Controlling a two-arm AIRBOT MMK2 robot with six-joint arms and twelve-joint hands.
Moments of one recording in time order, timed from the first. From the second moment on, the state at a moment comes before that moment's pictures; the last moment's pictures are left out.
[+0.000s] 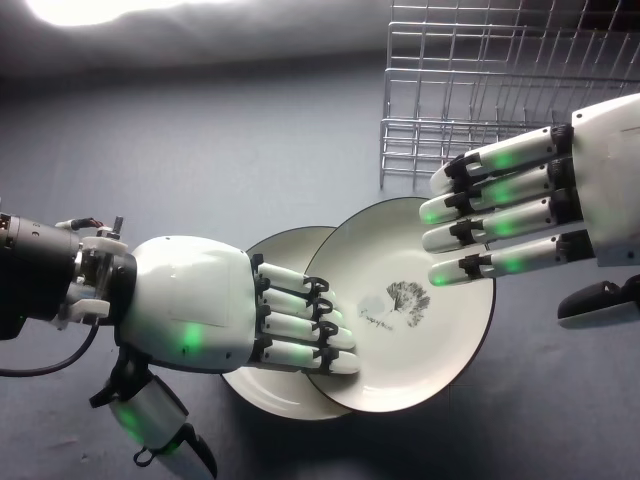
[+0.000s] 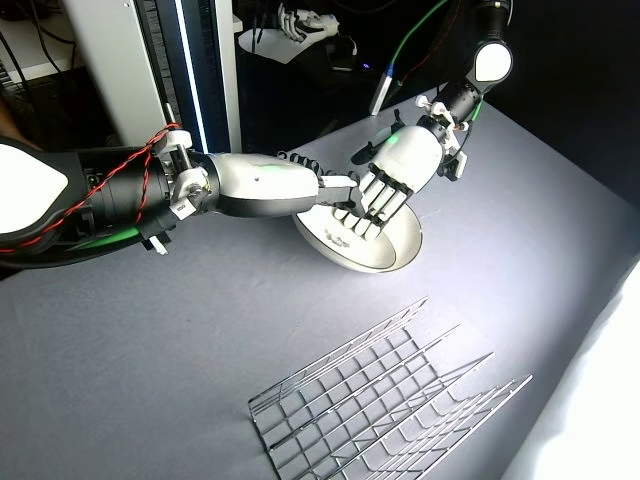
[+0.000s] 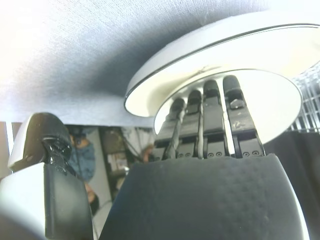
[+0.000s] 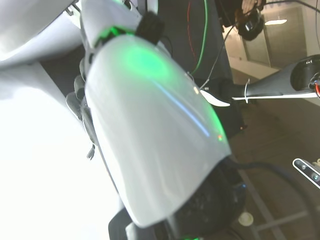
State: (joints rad) left arm 0.54 -1.08 1.26 1.70 -0.74 -0.07; right arm -0.40 -0.89 1.17 -1.29 0.92 -0.48
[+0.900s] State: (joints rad) left arm 0.54 -1.09 1.27 1.71 -0.74 -0.08; right arm -0.42 -0.91 1.16 -1.26 0.87 -0.47
